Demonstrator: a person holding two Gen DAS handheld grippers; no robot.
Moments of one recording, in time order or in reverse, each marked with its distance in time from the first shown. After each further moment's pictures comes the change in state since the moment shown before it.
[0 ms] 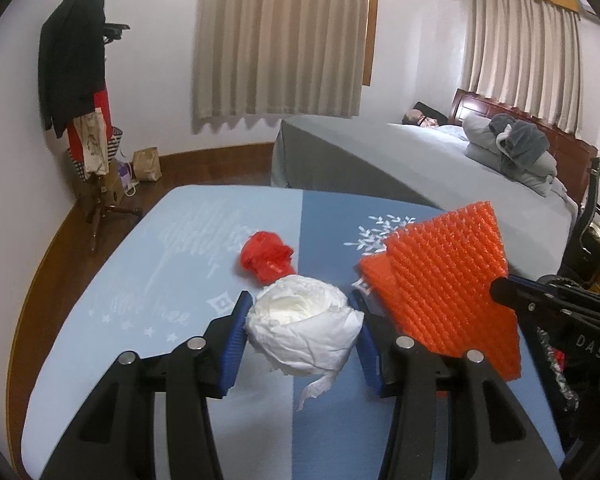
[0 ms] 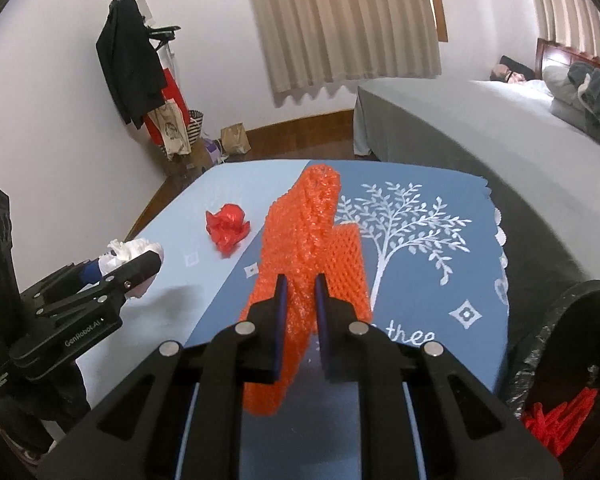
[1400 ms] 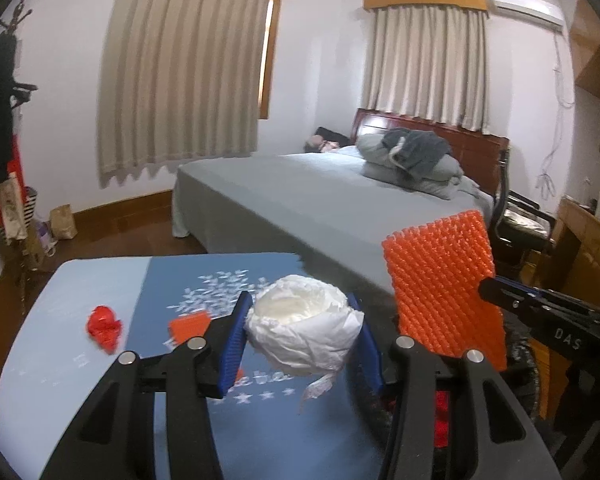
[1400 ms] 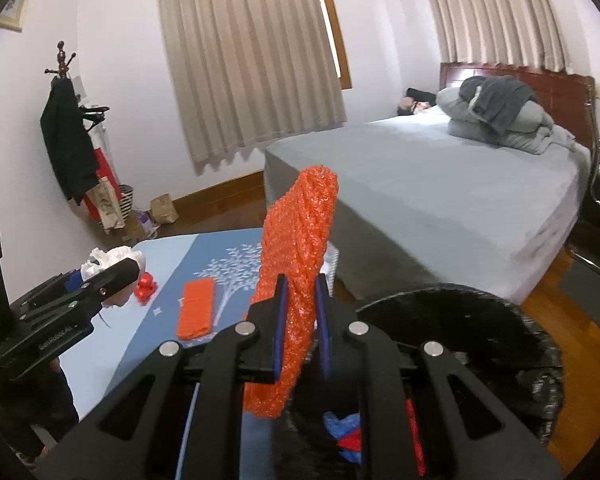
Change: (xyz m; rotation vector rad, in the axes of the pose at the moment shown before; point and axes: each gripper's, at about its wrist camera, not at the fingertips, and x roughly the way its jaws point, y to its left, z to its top) left arm -0.063 -0.180 0.034 0.157 -0.124 -0.300; right arm -0.175 -0.128 -0.025 0.149 -0.221 -0.254
